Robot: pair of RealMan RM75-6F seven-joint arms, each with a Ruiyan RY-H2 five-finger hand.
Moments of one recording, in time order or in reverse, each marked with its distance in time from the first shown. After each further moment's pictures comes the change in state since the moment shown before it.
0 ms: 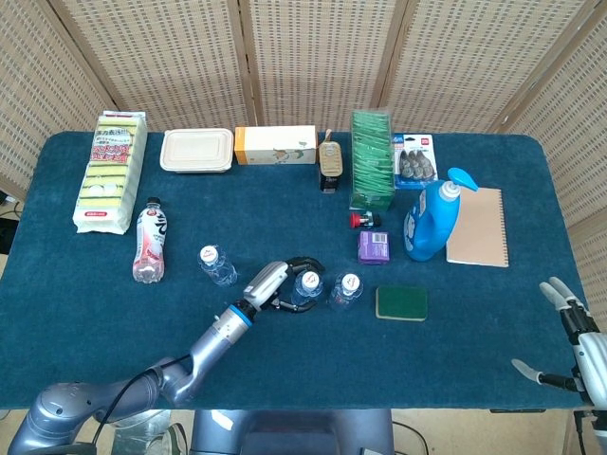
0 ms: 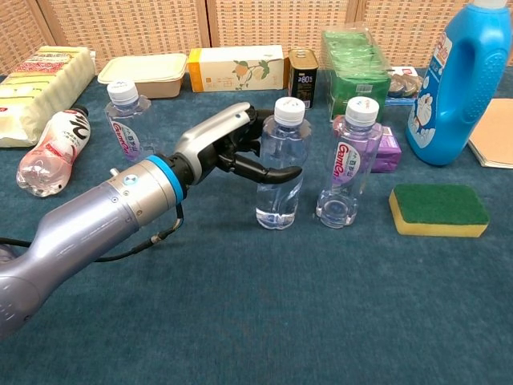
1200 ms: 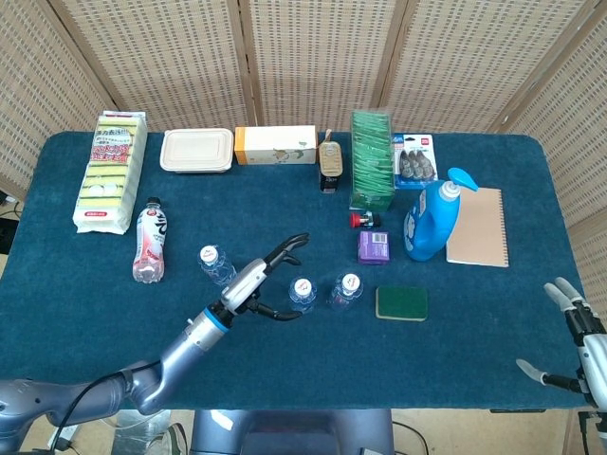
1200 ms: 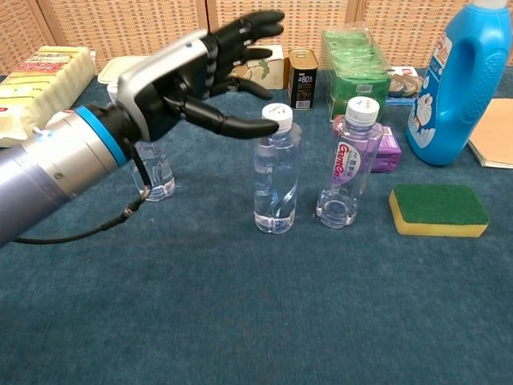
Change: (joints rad) left arm 0.061 0.249 0.032 -0.356 0.091 0.182 -0.022; right arm -0.015 0.000 0.010 0.000 0.015 0.016 -0.061
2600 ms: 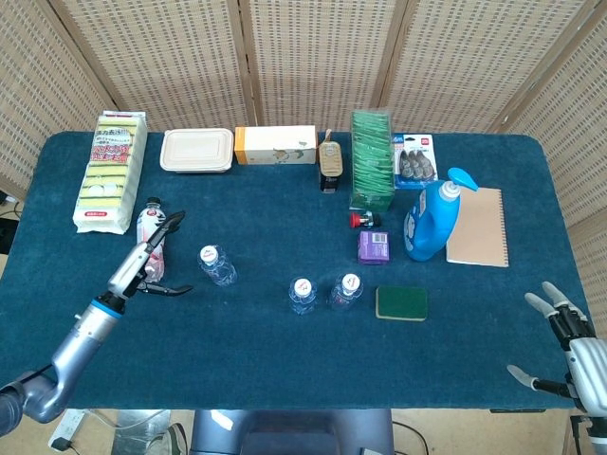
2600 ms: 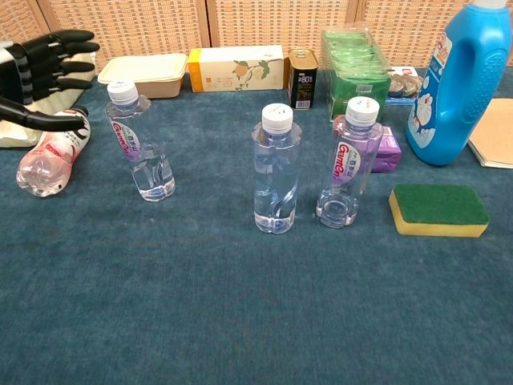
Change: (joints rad) left arm 0.226 0.260 0.094 0.160 -0.019 0.044 -0.291; right arm -0.004 0.014 -0.018 -0.052 -0.046 -0.007 -0.051
